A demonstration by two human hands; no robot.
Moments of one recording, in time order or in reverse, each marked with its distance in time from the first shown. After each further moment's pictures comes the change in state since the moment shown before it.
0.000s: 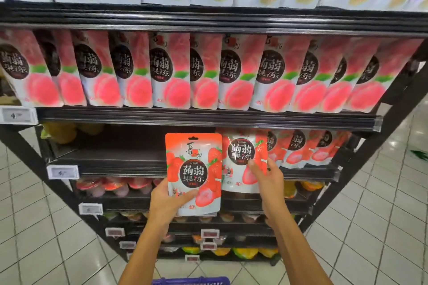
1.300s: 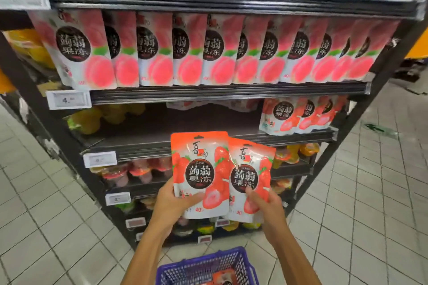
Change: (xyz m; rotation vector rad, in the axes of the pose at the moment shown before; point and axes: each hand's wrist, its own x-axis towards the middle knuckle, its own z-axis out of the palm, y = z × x) left_hand -0.054 0.001 -0.147 -0.034 -0.313 -0.013; right_hand -0.185 0.048 0.099 -0.005 0.093 0.181
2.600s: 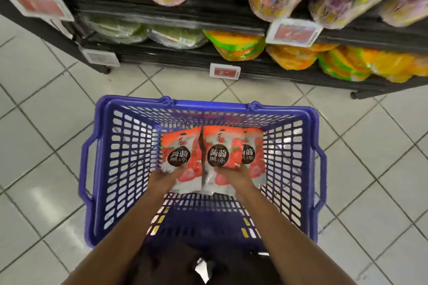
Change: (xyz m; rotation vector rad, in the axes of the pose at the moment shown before) left_hand -0.041 -0.798 -0.038 0.089 0.557 -1.107; right_hand 0.107 0.774 -0.071 -0.331 -0.050 0.938
